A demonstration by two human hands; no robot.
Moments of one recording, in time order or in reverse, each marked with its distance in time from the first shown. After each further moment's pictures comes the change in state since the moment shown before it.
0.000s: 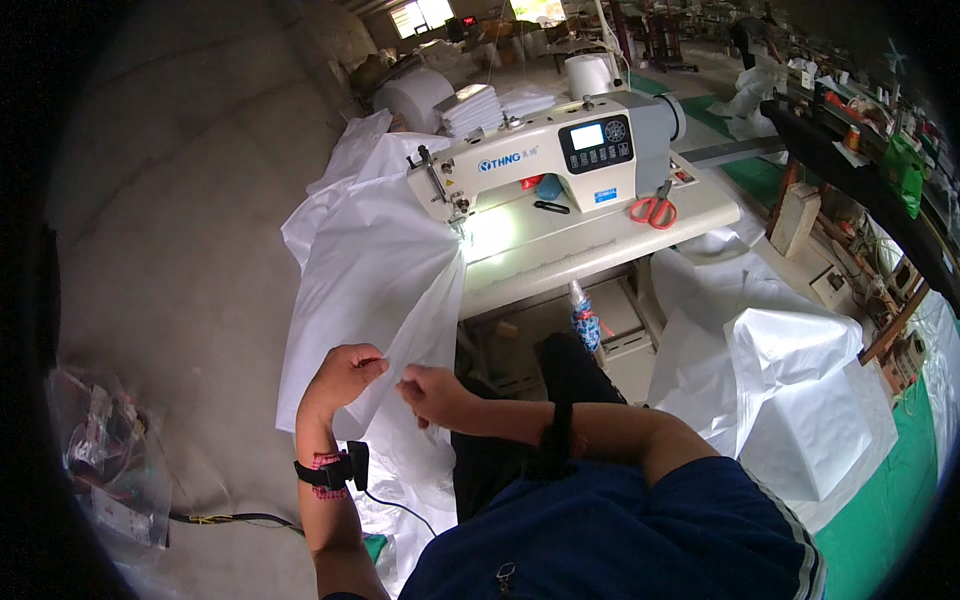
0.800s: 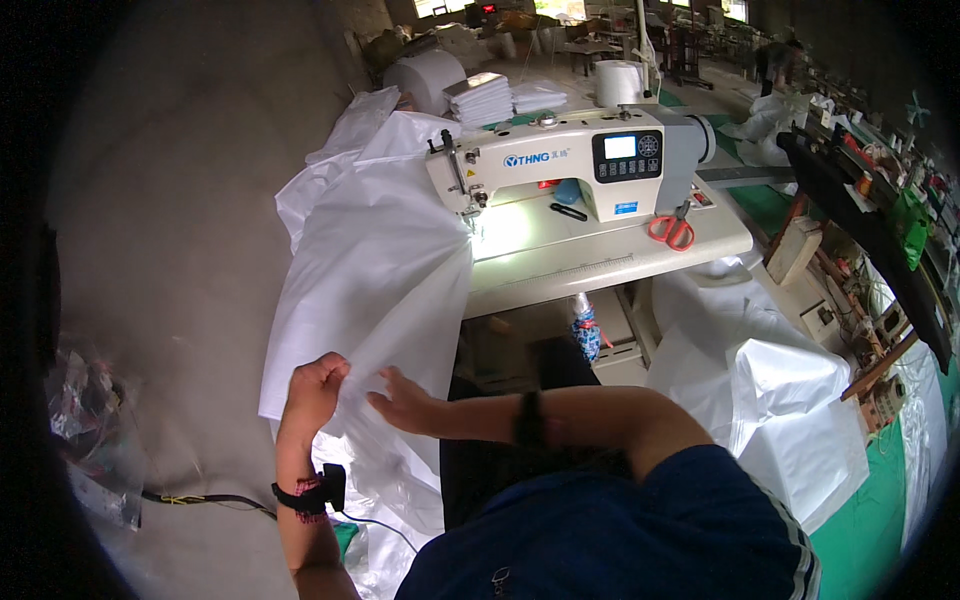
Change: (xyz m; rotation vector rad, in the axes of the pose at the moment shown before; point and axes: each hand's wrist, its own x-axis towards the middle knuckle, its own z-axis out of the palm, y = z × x) left_hand -0.031 -0.045 -0.003 0.035 0.320 -0.112; right_hand 0.041 0.041 0.052 -0.245 0.069 0.017
